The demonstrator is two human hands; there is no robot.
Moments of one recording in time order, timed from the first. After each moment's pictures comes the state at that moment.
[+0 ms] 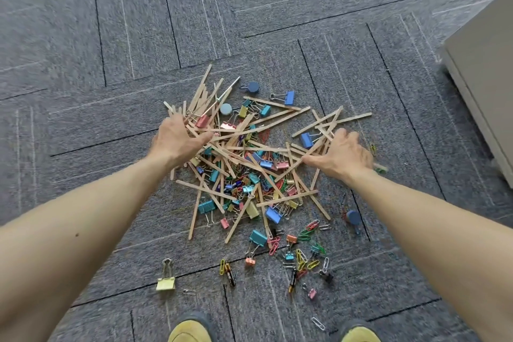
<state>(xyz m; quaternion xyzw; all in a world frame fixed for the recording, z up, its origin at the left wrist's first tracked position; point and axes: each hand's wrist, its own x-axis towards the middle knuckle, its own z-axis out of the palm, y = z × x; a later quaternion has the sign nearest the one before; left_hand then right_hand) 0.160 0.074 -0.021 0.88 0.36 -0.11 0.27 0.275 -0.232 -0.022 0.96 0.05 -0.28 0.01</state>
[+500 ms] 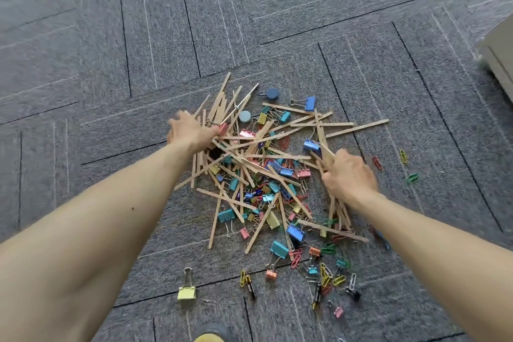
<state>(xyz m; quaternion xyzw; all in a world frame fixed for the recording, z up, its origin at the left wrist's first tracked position) 0.193 0.090 -0.012 0.80 0.52 -0.17 0.26 0.243 -0.209 -0.035 0.95 0.09 -0.27 -0.08</state>
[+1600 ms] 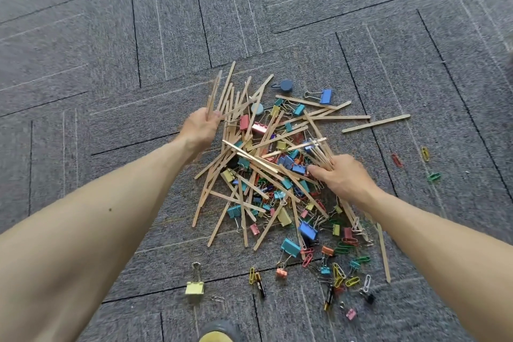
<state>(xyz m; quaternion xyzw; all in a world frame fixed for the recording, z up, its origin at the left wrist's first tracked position) 0.178 0.101 -0.028 0.77 0.41 -0.12 0.47 0.236 -0.192 -0.043 0.85 0.06 -0.43 -0.30</state>
